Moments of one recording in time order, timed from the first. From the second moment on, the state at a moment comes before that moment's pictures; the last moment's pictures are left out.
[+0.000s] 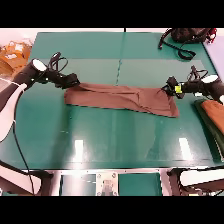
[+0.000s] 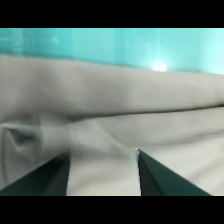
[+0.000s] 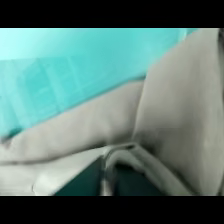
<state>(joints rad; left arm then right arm) -0.04 -1.72 1.44 0.96 -0.90 -1.36 -0.28 -1.60 1.19 -0.82 0.88 1.48</state>
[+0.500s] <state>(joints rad) 0.06 -1.75 1.65 0.96 -1.06 -1.43 -0.48 -1.72 1.43 -0.87 1.23 1.30</state>
